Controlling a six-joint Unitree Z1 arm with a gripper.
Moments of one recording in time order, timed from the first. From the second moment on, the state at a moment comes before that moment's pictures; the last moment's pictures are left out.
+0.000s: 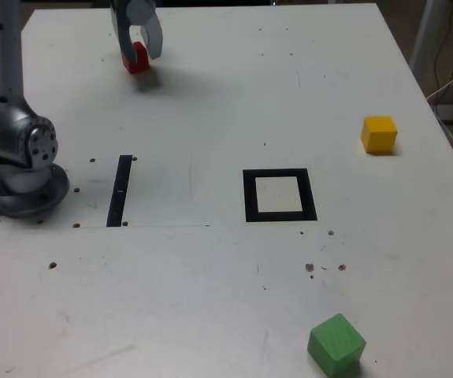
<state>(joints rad) 1.13 1.93 -1.40 1.04 0.08 0.83</state>
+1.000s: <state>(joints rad) 1.28 2.03 -1.40 1.03 0.04 0.83</state>
